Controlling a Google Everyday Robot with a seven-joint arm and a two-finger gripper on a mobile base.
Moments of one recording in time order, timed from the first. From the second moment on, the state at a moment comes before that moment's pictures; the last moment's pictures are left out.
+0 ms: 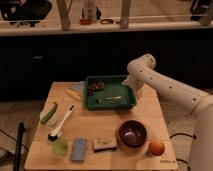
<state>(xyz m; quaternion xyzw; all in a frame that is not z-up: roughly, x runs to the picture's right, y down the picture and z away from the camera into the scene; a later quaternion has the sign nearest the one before) 0.171 0.016 0.859 -0.20 -0.09 -0.33 0.92</state>
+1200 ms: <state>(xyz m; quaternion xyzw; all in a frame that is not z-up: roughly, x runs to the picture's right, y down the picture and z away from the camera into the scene) 0.060 0.017 0.854 -0.24 -0.13 -0.29 0.92</state>
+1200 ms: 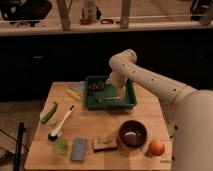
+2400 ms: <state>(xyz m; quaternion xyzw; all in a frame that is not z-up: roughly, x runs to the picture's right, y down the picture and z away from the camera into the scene) 0.032 0.042 0.926 -0.30 -0.10 -0.18 0.93</state>
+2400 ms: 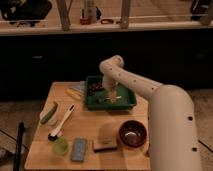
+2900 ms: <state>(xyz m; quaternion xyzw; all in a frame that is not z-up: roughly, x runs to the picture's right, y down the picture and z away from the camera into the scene) 0.021 0.059 0.955 -0.33 -0.11 -0.16 0.92</state>
